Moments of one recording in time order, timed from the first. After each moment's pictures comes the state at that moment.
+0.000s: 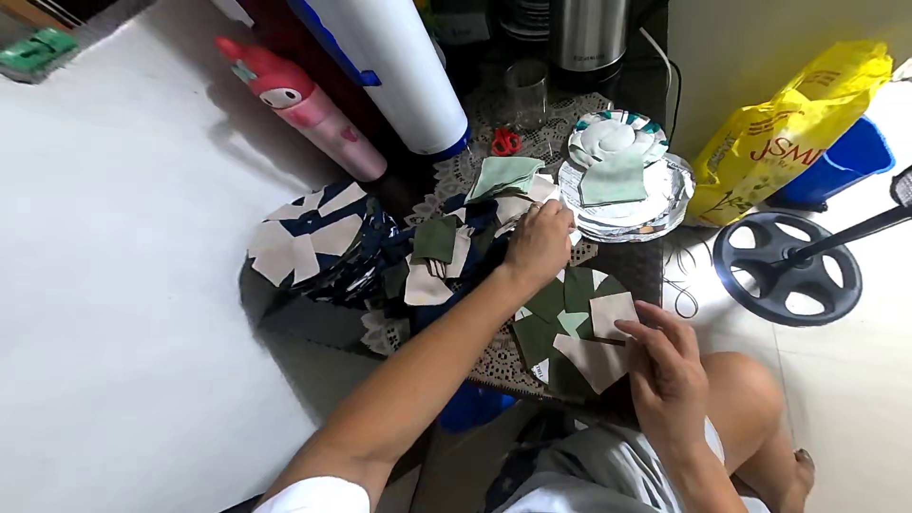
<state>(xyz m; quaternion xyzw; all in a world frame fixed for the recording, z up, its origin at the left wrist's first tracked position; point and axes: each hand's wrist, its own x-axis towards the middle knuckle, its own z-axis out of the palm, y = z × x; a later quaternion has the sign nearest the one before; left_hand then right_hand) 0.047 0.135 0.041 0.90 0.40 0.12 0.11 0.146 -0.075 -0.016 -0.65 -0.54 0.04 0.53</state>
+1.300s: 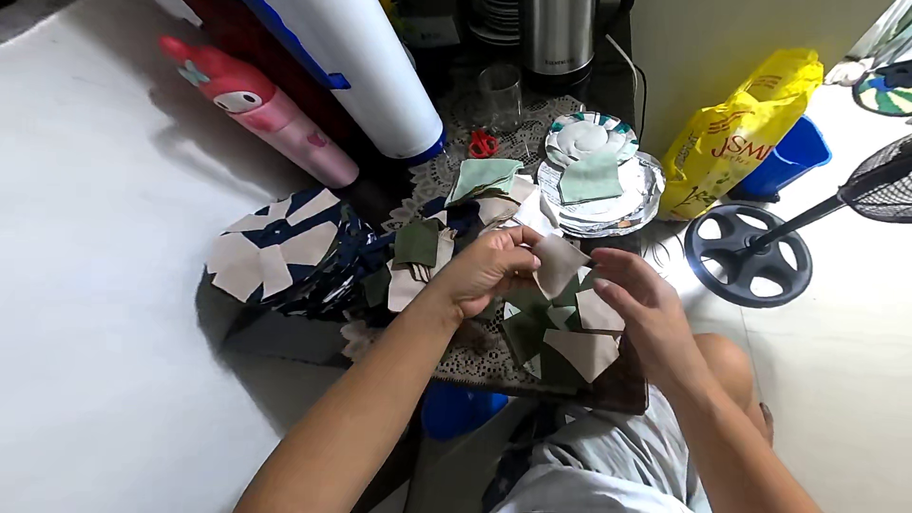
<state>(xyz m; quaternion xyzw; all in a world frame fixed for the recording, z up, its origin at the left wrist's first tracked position) -0.014 0.111 0.088 0.57 0.36 0.15 0.72 0.156 -0.034 0.053 -0.59 -0.39 0.40 0.58</state>
